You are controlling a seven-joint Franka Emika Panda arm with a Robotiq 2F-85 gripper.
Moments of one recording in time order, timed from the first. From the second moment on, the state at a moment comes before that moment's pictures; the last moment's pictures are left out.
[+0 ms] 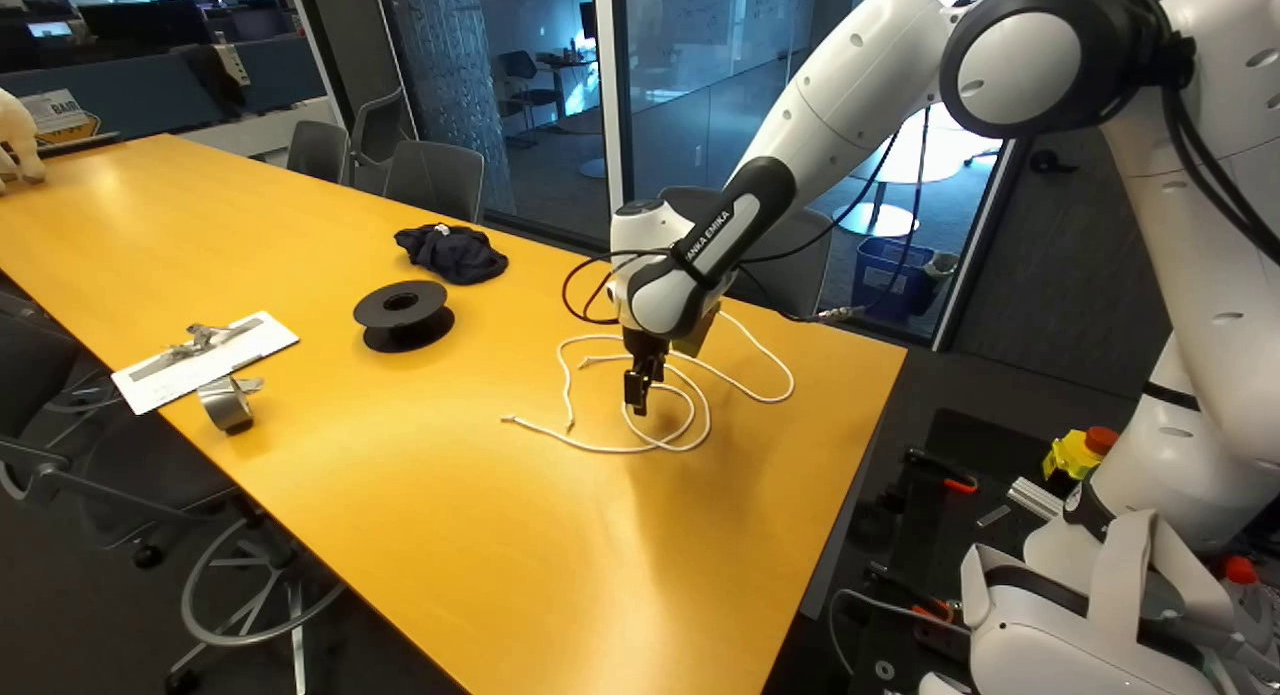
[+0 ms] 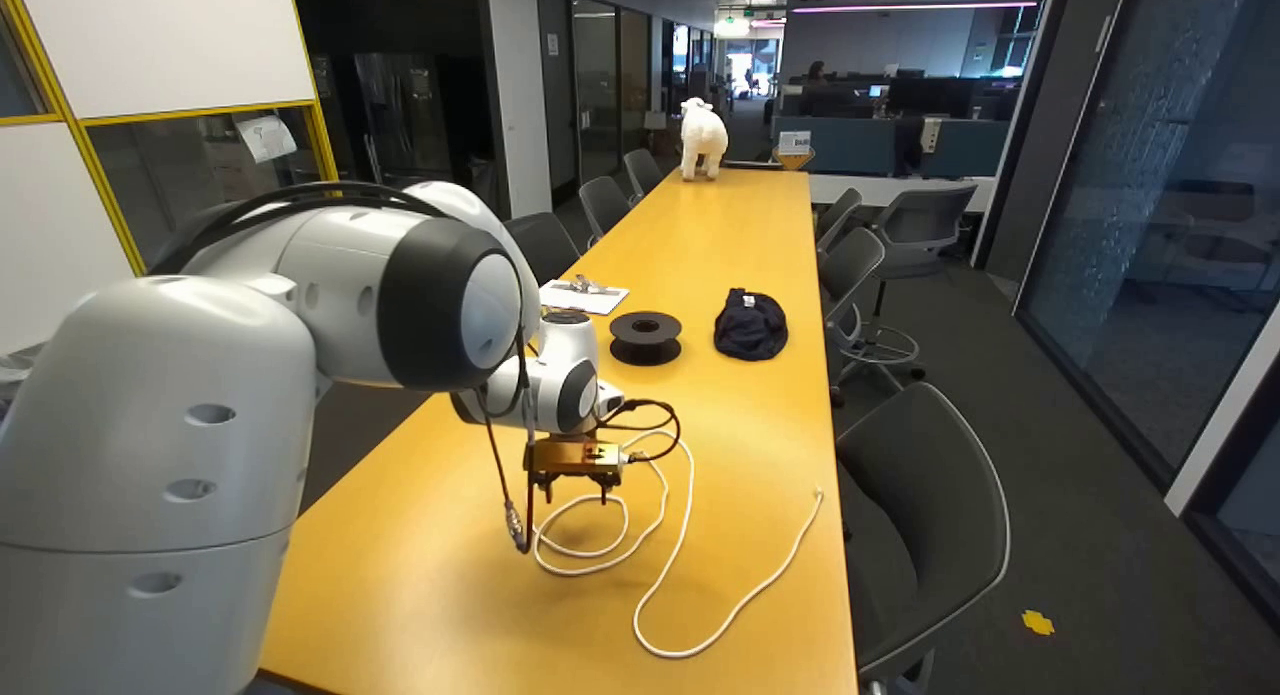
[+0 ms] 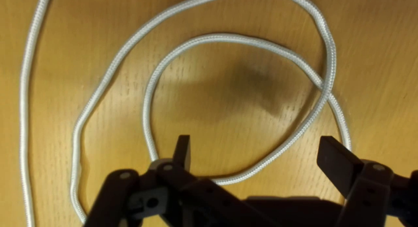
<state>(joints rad) 0.03 0.62 0.03 -1.90 -0.07 2.52 -0.19</state>
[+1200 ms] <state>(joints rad) -0.04 0.77 0.02 -1.74 -0.10 2.52 -0.30</state>
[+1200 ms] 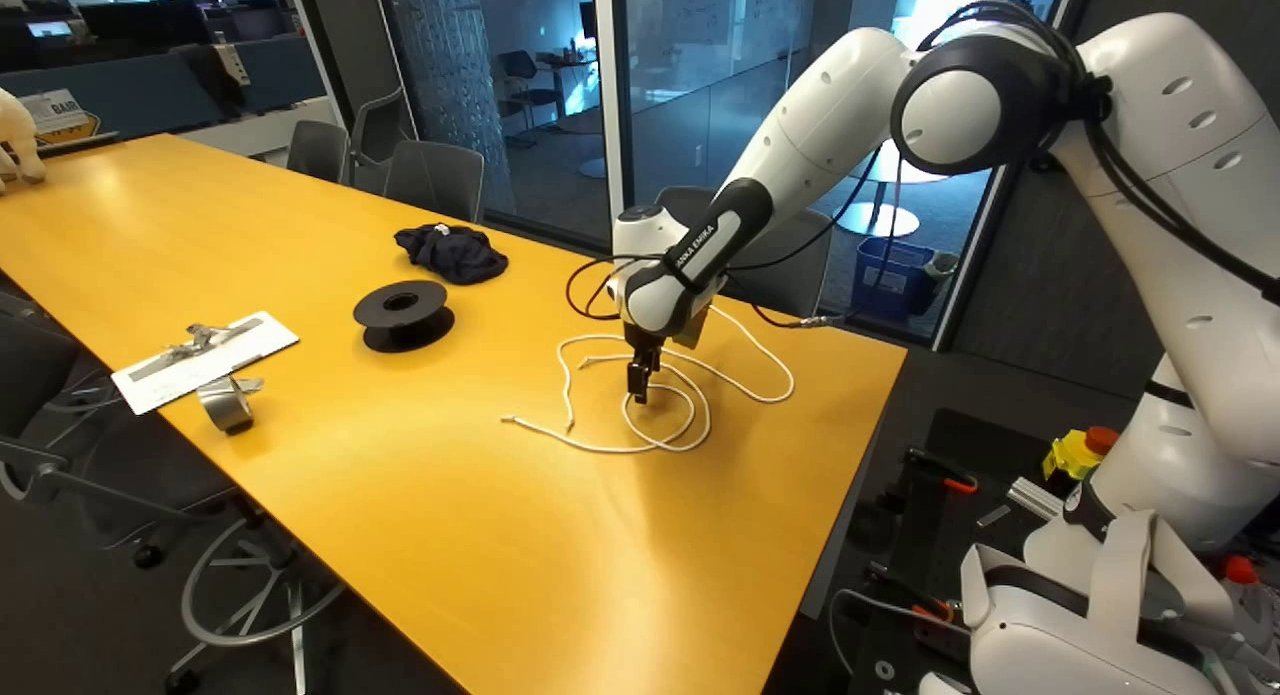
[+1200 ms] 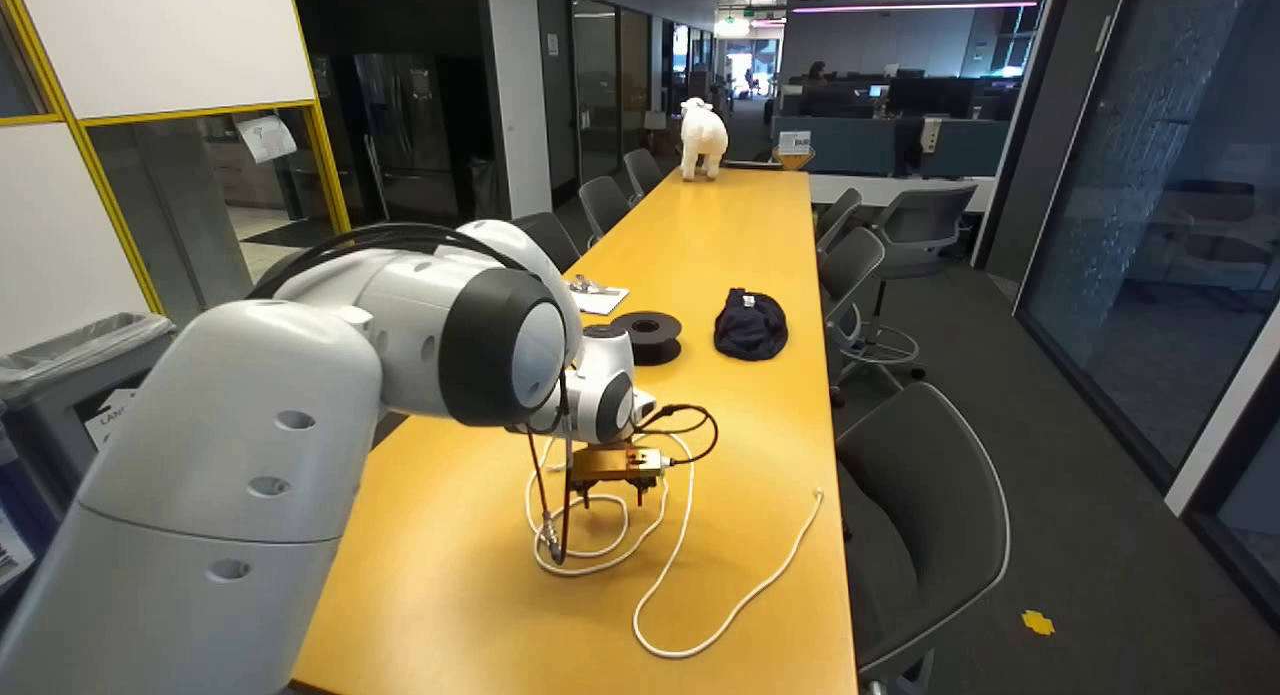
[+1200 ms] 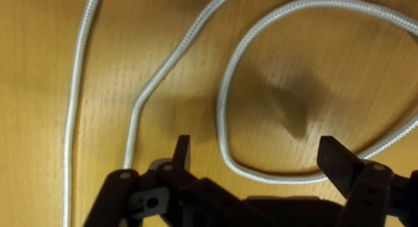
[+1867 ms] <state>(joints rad) -0.07 0.82 0.03 -1.65 -0.10 2.47 -0.35</state>
